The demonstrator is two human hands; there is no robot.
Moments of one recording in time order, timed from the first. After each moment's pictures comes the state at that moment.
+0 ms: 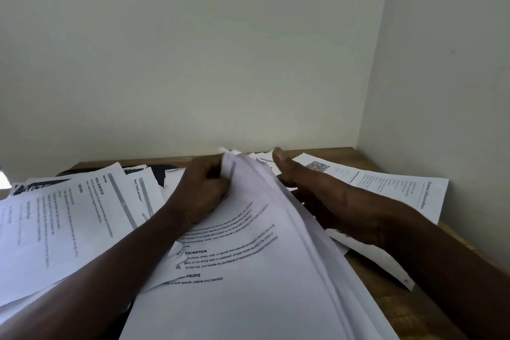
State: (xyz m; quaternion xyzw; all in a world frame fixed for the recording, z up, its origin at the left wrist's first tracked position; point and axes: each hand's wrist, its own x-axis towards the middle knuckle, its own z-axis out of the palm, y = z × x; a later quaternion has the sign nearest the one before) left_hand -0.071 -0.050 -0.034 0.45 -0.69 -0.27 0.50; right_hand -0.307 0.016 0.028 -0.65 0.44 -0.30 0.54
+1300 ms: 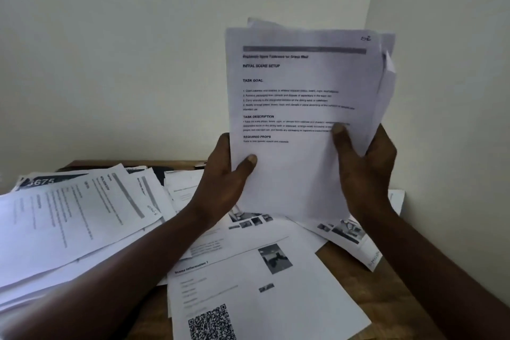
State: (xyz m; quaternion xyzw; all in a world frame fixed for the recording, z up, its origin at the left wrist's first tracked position) left_hand -0.114 -0.009 -0.006 0.33 -0.65 -0.32 0.61; right_hand -0.333 0.014 0.033 -0.51 0.42 -0.74 0.11
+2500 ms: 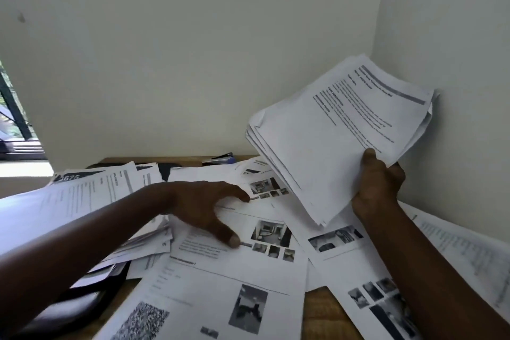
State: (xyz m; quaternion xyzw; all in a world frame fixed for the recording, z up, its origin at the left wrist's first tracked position) left_hand -0.097 -0.007 0.027 0.56 -0.80 -0.18 -0.10; right_hand -0.400 -0.074 -0.019 -0.25 0.40 -0.80 0.37
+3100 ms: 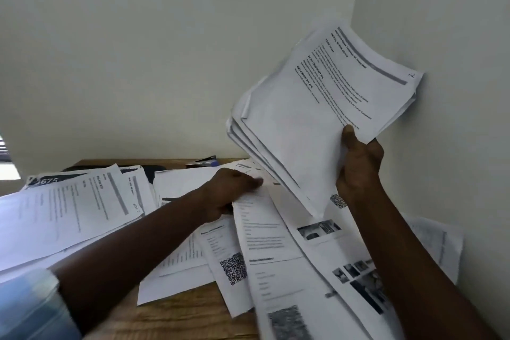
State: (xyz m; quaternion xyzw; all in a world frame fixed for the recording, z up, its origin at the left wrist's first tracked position) left_hand -0.162 -0.014 0.007 0.55 -0.52 -0.52 0.40; right_hand -0.399 -0.034 0.039 -0.33 0.33 -0.80 0.38
